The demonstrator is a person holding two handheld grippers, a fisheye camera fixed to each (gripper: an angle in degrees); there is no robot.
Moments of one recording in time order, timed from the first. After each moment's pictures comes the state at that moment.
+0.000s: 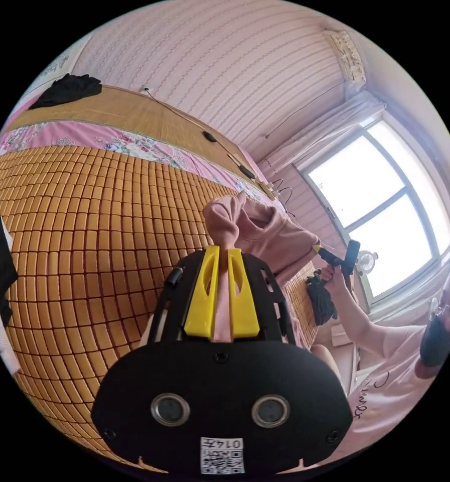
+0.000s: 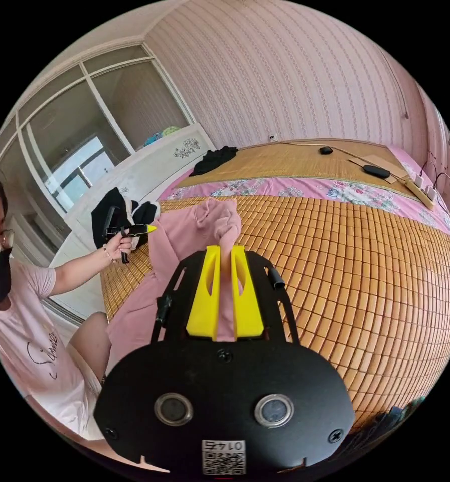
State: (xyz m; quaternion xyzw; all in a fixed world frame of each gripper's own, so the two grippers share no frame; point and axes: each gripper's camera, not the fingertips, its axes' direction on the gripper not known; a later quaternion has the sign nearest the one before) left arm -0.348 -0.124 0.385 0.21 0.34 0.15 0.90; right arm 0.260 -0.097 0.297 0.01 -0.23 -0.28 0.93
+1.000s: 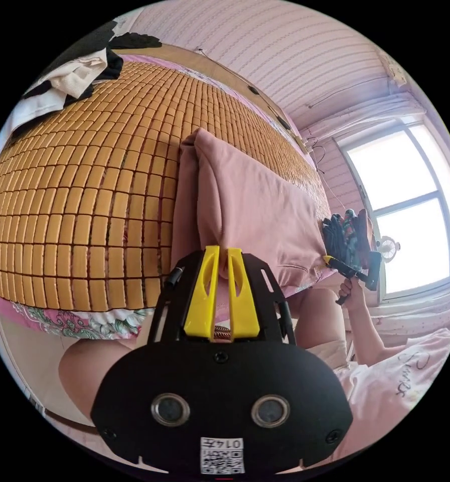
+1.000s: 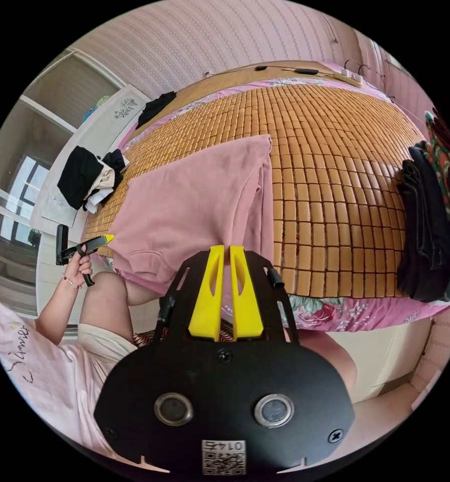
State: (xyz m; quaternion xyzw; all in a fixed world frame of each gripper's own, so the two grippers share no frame) left arm -0.337 0.200 0.475 0.09 0.26 0.05 0.96; right arm 0.225 0.141 0.319 -0.14 -0.09 -0.12 0.98
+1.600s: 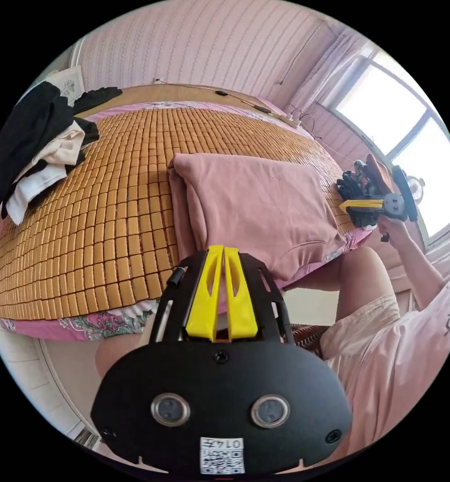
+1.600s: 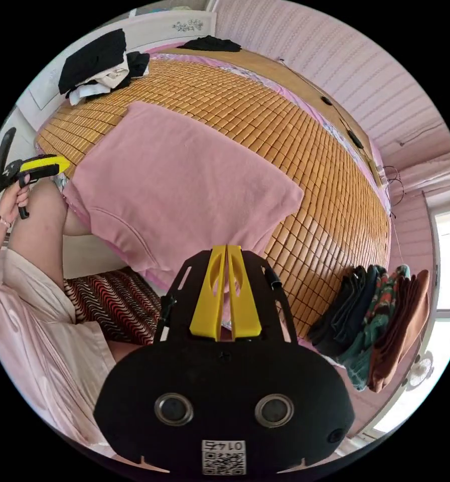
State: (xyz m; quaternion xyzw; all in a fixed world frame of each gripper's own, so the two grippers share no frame) left arm -0.241 0.289 0.472 0.17 0.14 0.21 0.95; right arm 0.018 0.122 0.405 -0.18 0.11 -0.41 0.89
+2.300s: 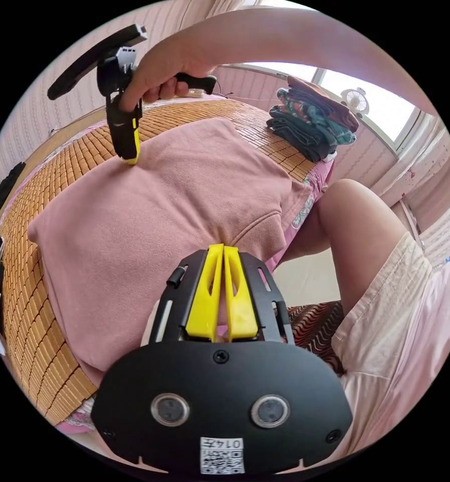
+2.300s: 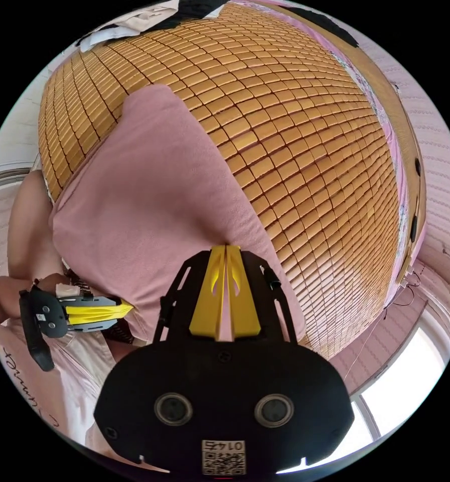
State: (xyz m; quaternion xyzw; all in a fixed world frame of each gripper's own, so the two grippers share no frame) left arm -0.088 0.328 0.557 0.13 0.13 0.40 0.90; right arm -0.195 0.017 0.622 -0.36 0.15 -0.53 0.75
